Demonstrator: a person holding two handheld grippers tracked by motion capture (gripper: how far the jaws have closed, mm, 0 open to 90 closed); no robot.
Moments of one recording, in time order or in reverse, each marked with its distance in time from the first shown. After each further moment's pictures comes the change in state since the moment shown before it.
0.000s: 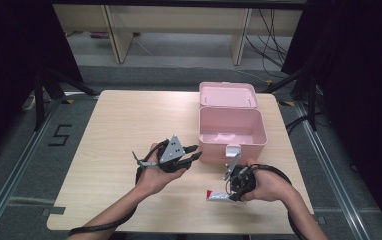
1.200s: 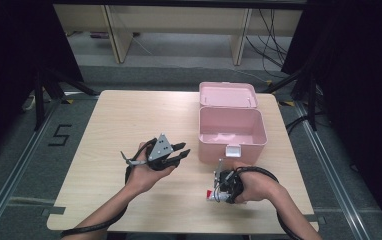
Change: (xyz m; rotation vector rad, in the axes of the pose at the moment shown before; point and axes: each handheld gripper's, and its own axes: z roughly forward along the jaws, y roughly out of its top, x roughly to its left) left arm 0.020 -0.014 -0.016 0.027 0.057 -0.014; right arm 0.008 0.025 0.023 0.211 -0.020 -0.084
